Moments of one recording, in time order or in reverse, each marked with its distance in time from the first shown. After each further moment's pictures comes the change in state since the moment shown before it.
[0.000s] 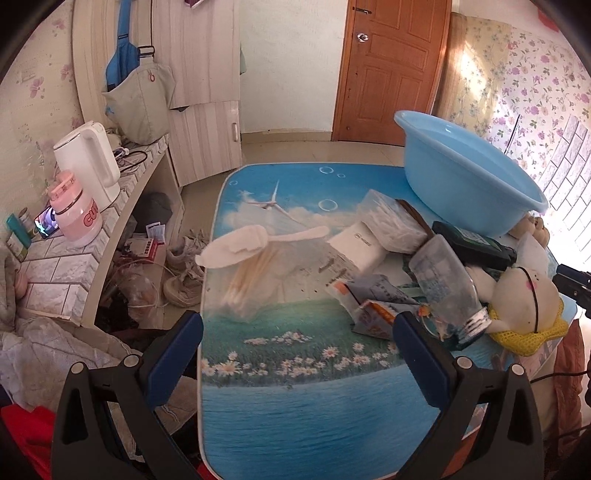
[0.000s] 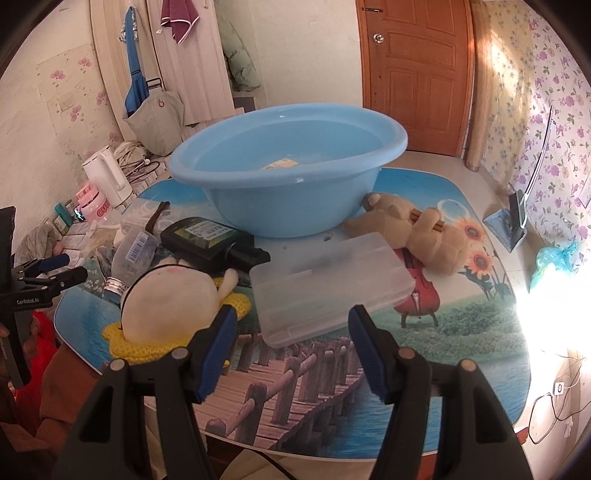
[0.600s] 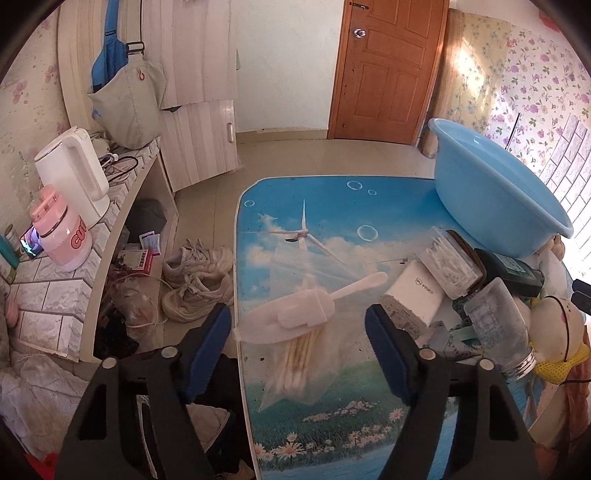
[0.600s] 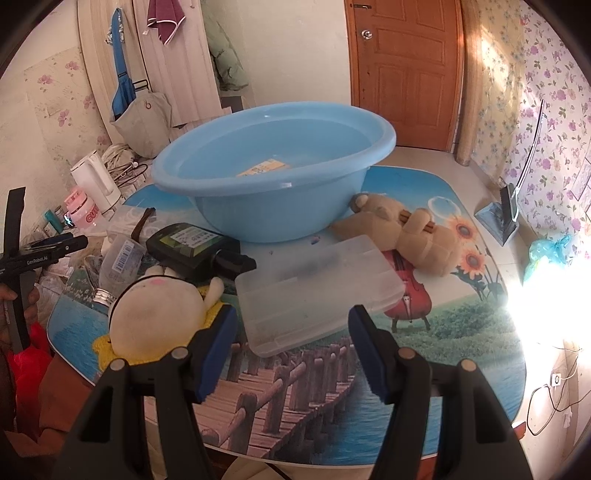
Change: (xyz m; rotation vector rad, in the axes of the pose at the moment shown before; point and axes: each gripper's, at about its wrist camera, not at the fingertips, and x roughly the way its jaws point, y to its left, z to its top) left arm 0.045 0.040 0.037 0.036 0.023 -0.037; right arm 0.008 -0.002 0.006 0.033 0.017 -0.024
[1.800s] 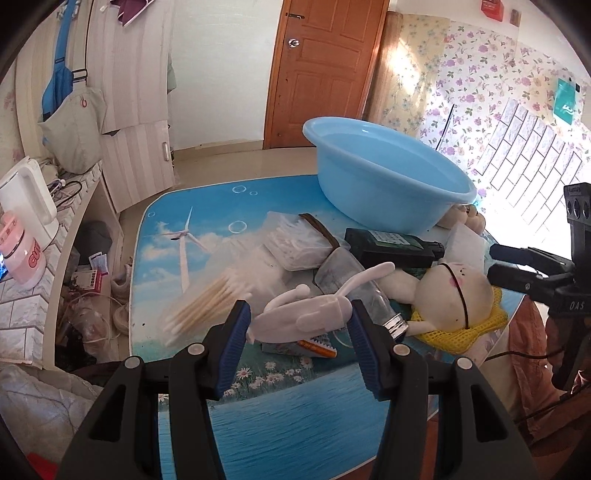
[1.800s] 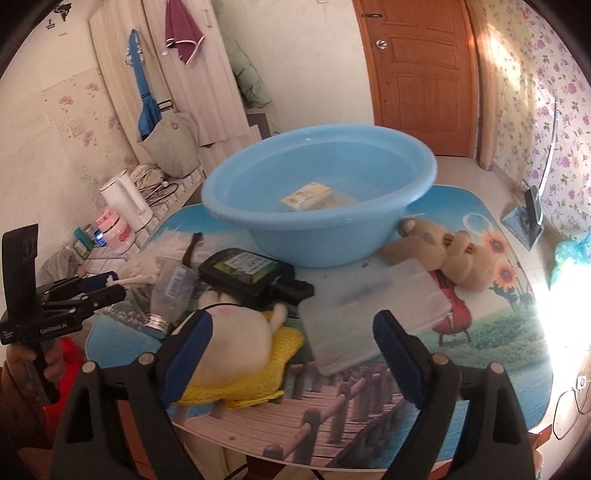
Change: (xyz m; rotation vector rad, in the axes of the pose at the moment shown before) left arm -0.053 -0.081 -0.027 0.103 -0.049 -0.204; right arm -0.011 0.043 0.011 -0.014 -0.035 0.150
